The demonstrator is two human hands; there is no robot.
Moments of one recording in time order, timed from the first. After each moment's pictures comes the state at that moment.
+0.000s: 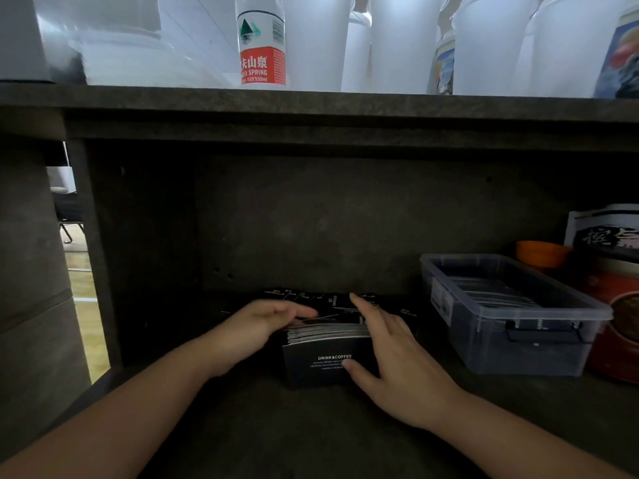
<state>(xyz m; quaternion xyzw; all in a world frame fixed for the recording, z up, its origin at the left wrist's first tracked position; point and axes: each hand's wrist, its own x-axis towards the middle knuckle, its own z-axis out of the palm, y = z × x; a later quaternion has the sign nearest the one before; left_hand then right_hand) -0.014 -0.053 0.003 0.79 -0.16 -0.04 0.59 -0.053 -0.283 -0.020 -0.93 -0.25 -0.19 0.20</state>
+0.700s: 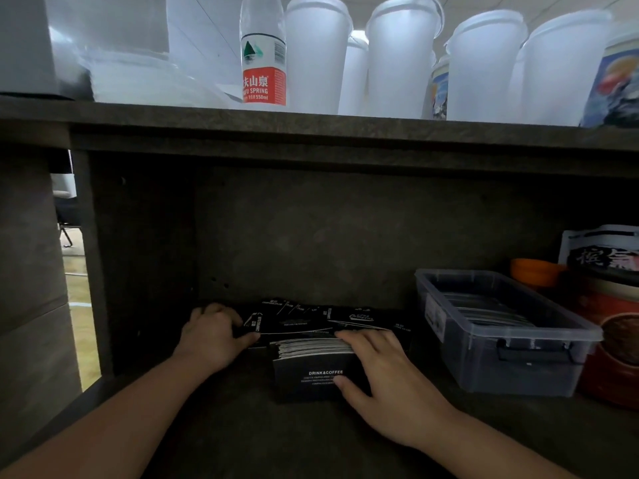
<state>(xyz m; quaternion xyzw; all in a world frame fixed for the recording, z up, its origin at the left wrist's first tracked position) 0.037 -0.005 -0.031 0.98 0.05 0.16 0.13 -0.052 -0.284 -0.018 -0.93 -0.27 -0.19 0.16</state>
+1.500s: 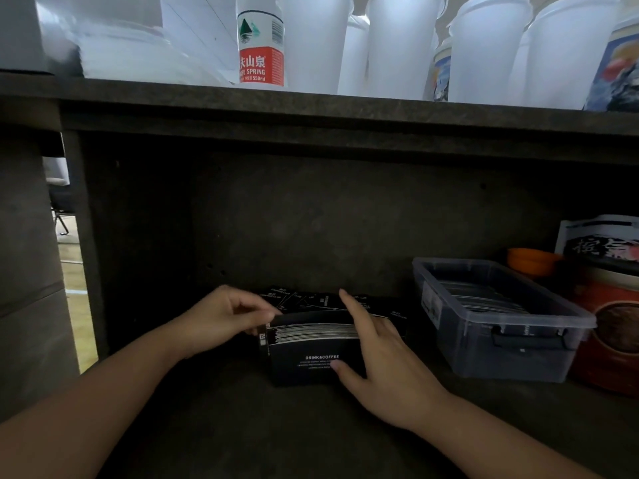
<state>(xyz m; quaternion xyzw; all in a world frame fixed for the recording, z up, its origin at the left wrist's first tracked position) 0.003 -0.017 0.002 0.84 -0.24 0.05 0.49 -0.054 -0.282 -0.017 -0.93 -0.26 -0.17 0.21</state>
